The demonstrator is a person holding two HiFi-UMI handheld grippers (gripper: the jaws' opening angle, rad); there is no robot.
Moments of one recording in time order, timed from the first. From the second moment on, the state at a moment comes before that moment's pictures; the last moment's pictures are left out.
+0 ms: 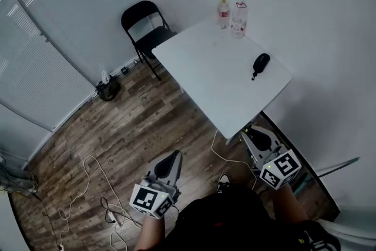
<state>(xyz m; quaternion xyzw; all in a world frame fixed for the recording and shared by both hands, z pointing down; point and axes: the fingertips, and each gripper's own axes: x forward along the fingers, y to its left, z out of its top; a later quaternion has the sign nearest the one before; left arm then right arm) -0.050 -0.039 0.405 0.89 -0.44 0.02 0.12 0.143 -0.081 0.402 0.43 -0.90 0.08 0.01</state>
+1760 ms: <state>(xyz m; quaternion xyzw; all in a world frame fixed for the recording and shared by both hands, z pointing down) -0.009 -0.290 0.443 0.94 -0.31 0.05 0.14 0.197 -0.311 0.546 0.55 -0.77 0.25 0.17</state>
